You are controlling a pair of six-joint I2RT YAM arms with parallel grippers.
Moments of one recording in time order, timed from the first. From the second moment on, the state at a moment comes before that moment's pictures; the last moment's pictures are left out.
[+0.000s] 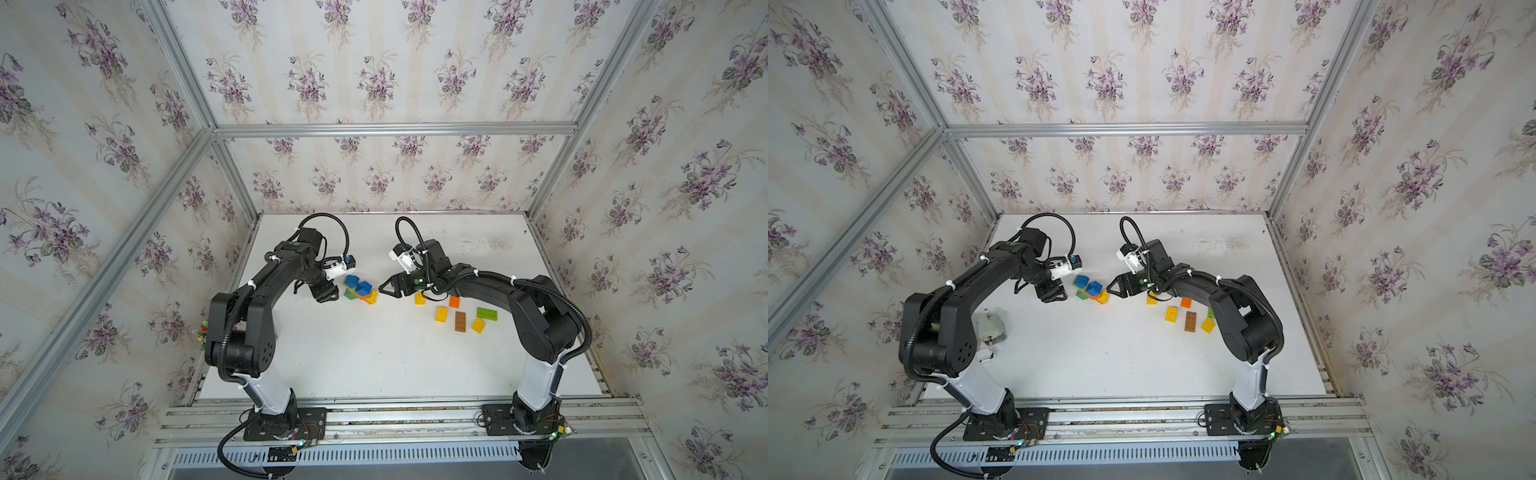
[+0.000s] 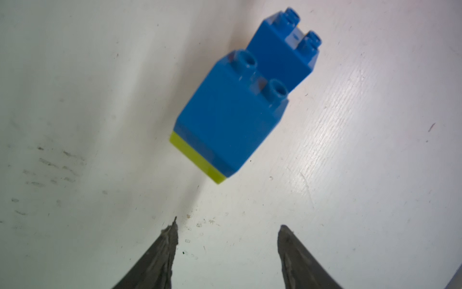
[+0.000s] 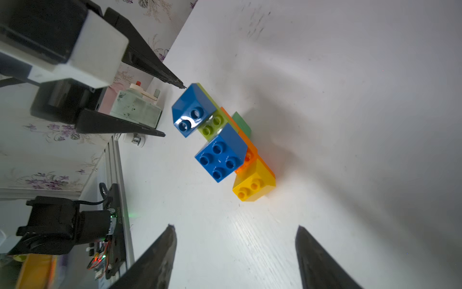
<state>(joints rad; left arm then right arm) -0.09 1.68 1.26 -0.91 0.26 0.91 0.61 1.87 1.18 -0.05 -0.63 0.19</state>
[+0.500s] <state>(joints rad) 0.12 1.35 1.10 -0.65 0.39 0.39 0.72 1.87 1.19 0.07 -0.53 -0.15</state>
